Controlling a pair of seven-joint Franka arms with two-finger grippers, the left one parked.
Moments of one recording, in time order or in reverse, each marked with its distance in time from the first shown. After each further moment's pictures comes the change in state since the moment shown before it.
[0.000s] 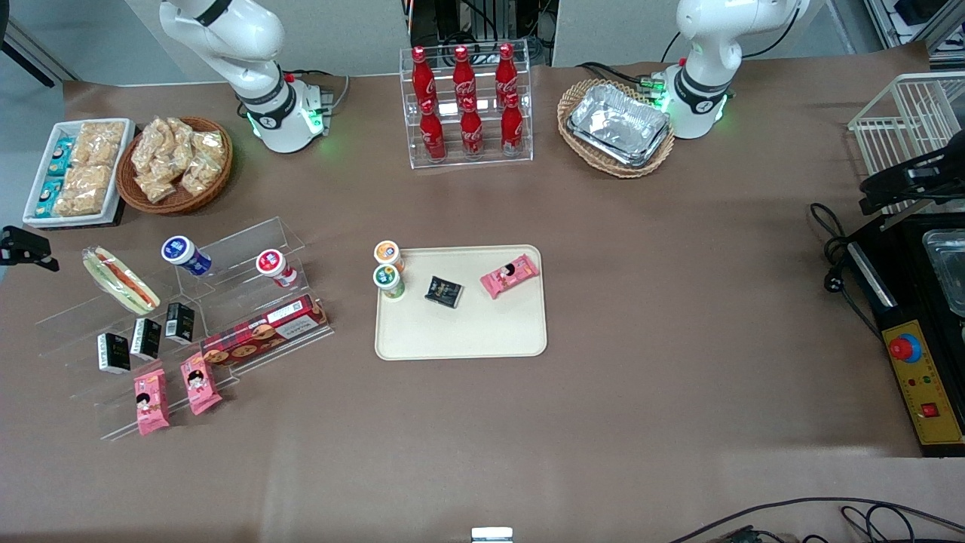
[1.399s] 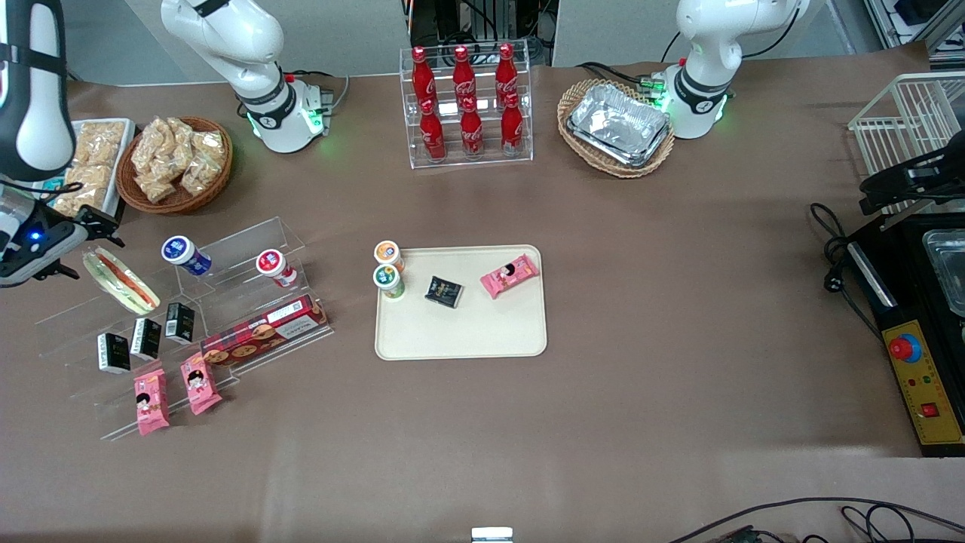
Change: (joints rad) arm -0.075 -0.198 0.005 -0.546 0.058 0.390 -0.397
